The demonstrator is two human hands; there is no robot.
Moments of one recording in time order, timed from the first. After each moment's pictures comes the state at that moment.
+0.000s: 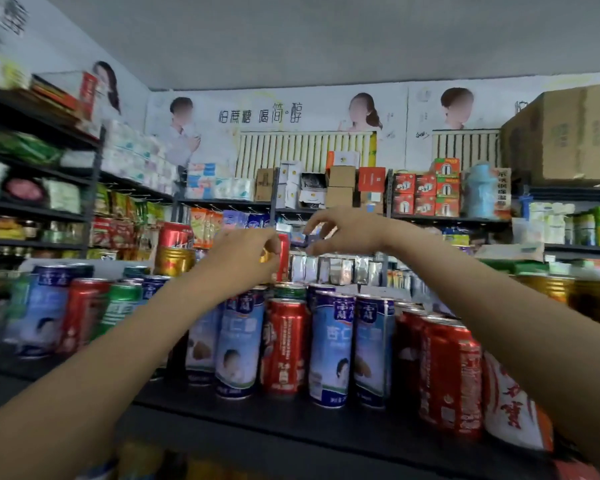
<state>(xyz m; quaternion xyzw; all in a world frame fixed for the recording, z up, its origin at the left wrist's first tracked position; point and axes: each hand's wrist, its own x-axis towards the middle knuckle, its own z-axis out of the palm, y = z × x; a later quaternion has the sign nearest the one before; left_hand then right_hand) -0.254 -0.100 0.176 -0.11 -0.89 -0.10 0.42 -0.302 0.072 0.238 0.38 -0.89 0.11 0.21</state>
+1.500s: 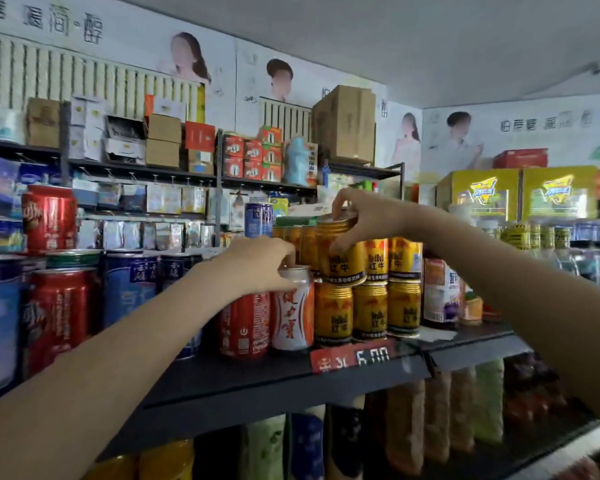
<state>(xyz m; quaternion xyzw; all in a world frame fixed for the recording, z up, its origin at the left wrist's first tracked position) -0.270 0.108 0.157 -0.36 -0.90 0.00 0.24 -0.219 0.289 0.212 0.08 -0.96 0.15 0.21</state>
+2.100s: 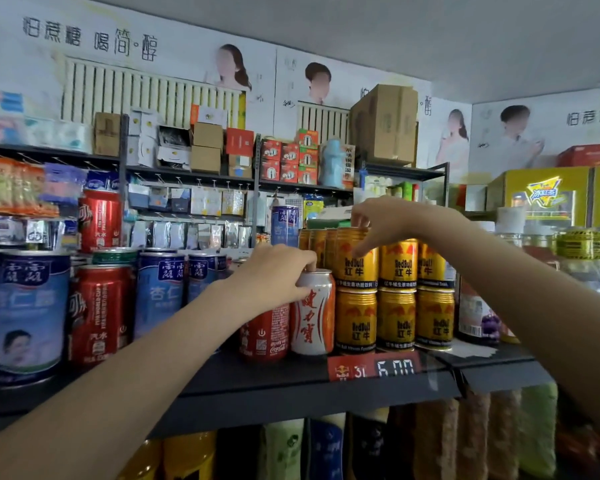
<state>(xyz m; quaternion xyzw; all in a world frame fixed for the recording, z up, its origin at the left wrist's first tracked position) -0.275 0.110 0.139 -0.37 -0.87 -0.04 0.33 -0.253 0.292 0.217 0.07 -0.97 -0.06 0.21</state>
